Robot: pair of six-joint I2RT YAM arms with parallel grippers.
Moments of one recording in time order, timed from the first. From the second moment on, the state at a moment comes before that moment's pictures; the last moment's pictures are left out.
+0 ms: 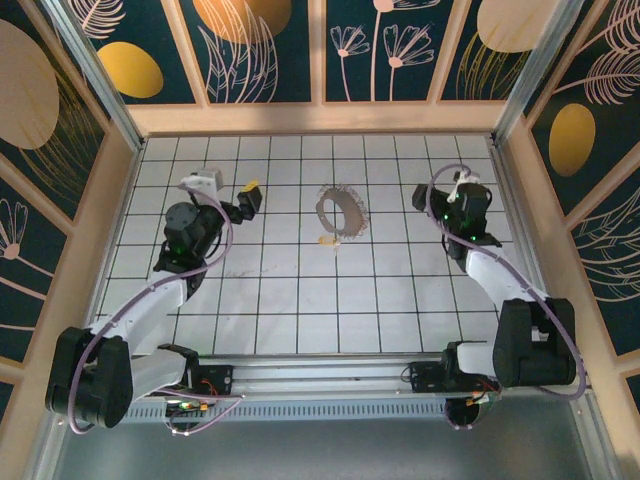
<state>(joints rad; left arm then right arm) -0.25 1.15 0.55 0.59 0.08 -0.19 0.05 1.30 0.67 0.18 0.01 0.34</state>
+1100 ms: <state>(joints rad) -0.01 1.52 0.24 1.19 -0.09 -0.08 -0.04 1.54 0.22 1.10 -0.01 0.13</state>
